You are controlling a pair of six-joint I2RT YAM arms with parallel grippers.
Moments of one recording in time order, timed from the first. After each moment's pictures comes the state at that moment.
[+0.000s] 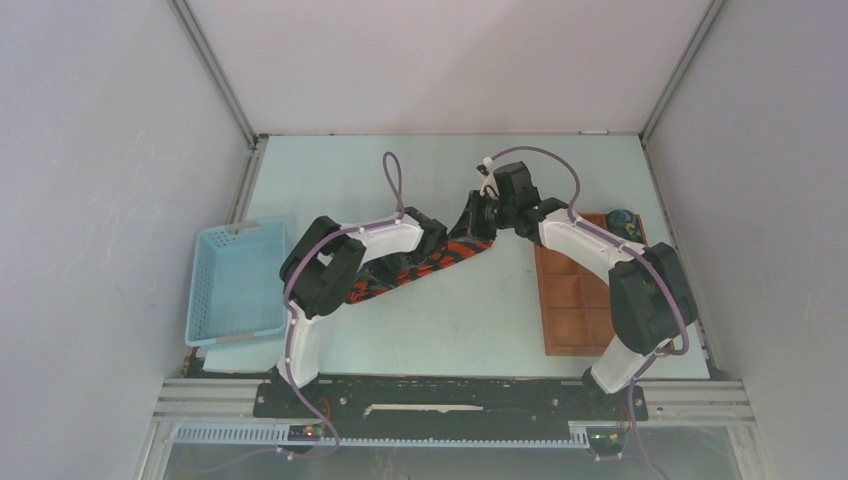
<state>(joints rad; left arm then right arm) -0.72 2.07 1.40 -1.24 -0.67 -0.58 0.49 1.68 1.16 -0.20 -0.52 0.69</state>
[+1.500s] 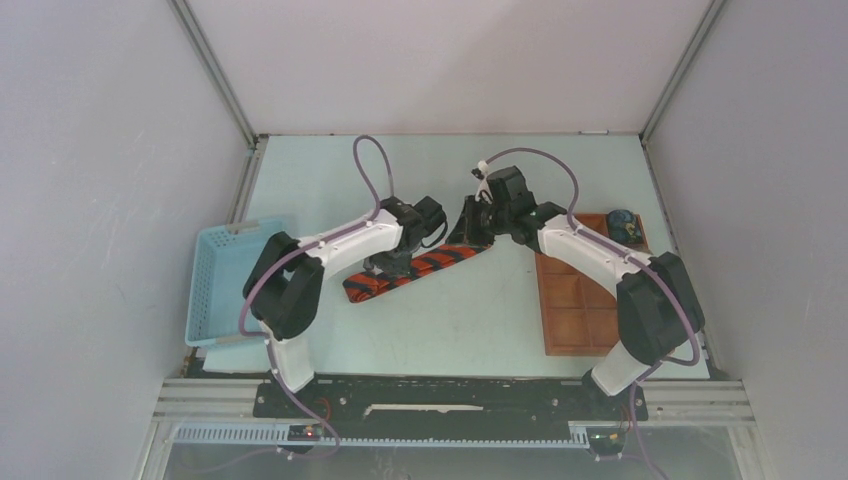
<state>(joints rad) -0.73 1.85 1.38 -1.07 -0.52 -0.60 0.55 1.62 1.15 -0.25 -0.44 0.67</state>
